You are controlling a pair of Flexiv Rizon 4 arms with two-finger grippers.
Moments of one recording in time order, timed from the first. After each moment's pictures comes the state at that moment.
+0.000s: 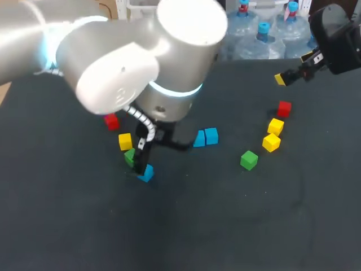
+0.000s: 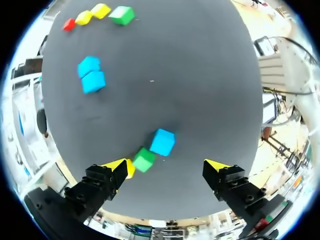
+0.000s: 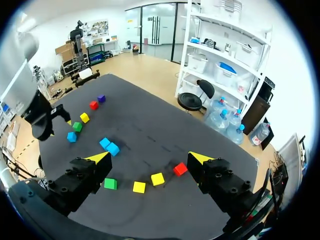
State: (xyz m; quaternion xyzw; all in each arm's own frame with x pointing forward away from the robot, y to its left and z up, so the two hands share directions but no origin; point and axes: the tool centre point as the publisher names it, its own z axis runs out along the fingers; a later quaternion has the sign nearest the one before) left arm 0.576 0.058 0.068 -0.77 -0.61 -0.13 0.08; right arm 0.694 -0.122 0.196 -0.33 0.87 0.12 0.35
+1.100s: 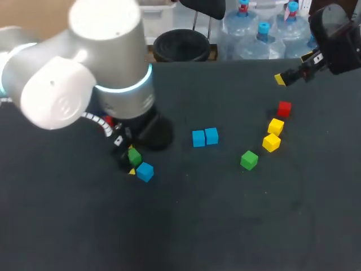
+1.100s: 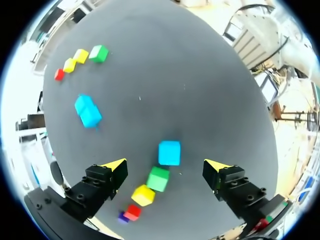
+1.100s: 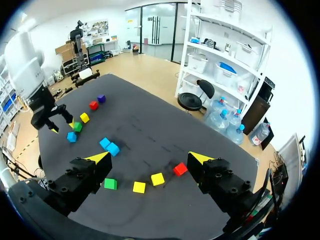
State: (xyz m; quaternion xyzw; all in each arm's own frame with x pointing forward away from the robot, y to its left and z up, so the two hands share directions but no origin) left arm 0.593 0.055 0.055 -0.88 -0.47 -0.04 -0.03; right arm 0.694 -0.122 0.196 -0.33 0.87 0.12 0.35
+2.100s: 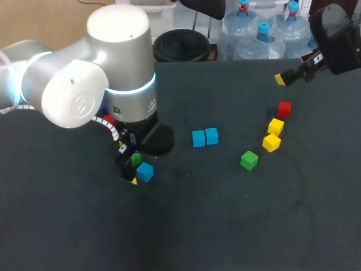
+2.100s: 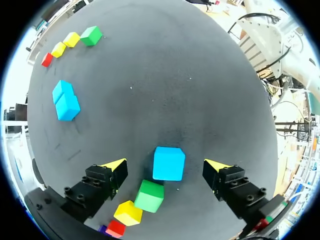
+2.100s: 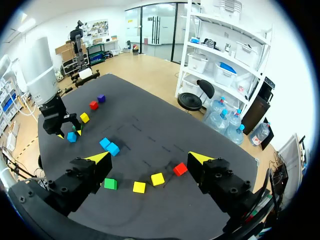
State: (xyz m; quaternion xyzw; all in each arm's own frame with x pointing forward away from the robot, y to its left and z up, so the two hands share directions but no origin) left arm 0.596 0.064 0.002 -0.86 -0.51 0.02 0.01; right arm 0.694 -0.122 0.196 -0.33 0.87 0.12 0.35
